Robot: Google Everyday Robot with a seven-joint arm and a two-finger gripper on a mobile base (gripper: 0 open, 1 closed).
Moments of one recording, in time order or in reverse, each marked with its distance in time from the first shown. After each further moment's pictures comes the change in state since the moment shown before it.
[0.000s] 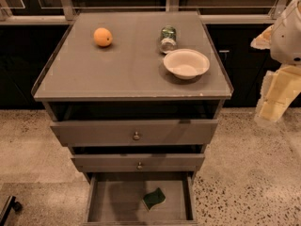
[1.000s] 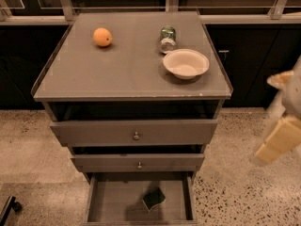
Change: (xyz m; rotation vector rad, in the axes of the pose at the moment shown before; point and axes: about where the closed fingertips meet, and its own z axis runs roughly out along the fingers) arm 0.033 0.047 0.038 0.049 -0.097 0.211
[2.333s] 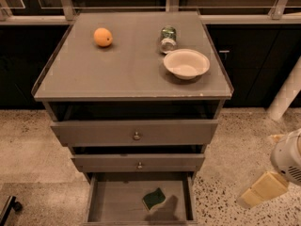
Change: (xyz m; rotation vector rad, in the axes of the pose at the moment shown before) arm 0.084 0.054 0.096 -0.062 0.020 0.276
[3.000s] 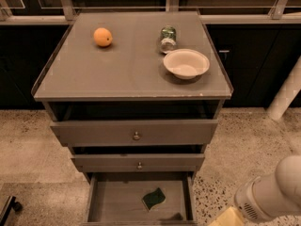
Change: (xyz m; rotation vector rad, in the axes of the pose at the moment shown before) arm 0.054 0.060 0.148 -0.198 0.034 0.231
